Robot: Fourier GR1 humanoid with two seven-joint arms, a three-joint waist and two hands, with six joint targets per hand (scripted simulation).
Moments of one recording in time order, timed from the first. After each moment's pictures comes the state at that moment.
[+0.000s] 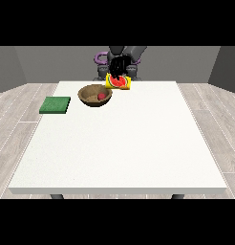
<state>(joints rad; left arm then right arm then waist) -1.02 0.07 -0.53 -0.34 -1.27 0.62 0.32 -0.22 -0.26 -0.22 -1.64 -0.32 0.17 0.17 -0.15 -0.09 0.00</state>
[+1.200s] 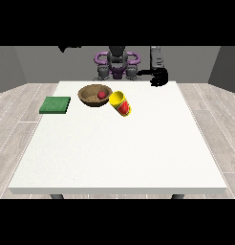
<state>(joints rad) -0.57 0.10 0.22 -0.87 0.02 0.31 -0.54 -0.10 -0.17 -0.16 -1.89 -0.31 0.11 0.19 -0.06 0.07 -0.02</state>
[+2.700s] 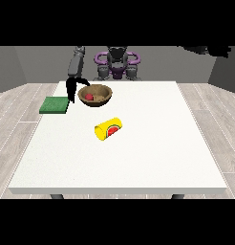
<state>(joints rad) -0.91 0.73 0.41 -0.90 0.32 -0.25 -0.23 -0.24 -0.07 -0.18 -1.21 -0.20 0.14 -0.28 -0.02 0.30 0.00</state>
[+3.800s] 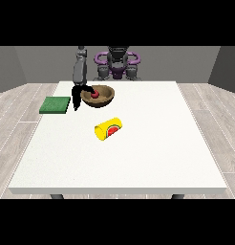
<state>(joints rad) -1.01 0.80 0.41 -0.96 0.39 -0.28 -0.10 -0.41 -0.04 -0.23 -0.93 -0.20 0.06 -0.44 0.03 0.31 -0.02</state>
